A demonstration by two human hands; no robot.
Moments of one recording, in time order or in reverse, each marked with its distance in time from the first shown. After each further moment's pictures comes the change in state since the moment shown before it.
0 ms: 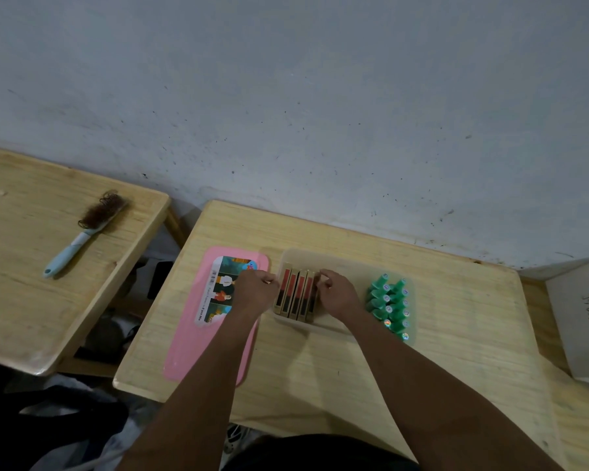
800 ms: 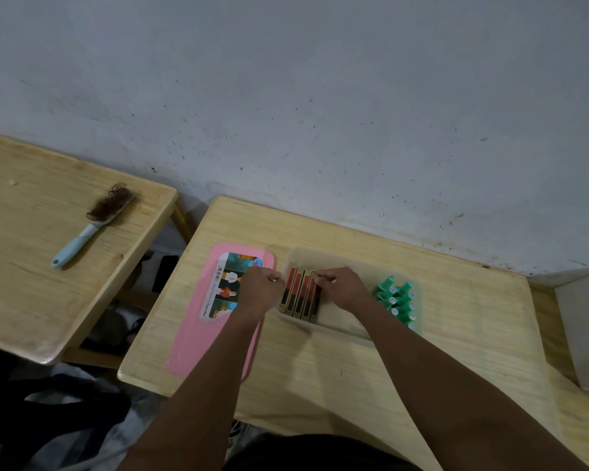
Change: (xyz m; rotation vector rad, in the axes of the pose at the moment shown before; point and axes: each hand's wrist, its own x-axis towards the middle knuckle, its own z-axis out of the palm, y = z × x) left_hand 0.002 -0.002 0.001 0.012 0.013 0.005; right_hand 0.008 -0.009 -0.015 -0.097 -0.100 -0.125
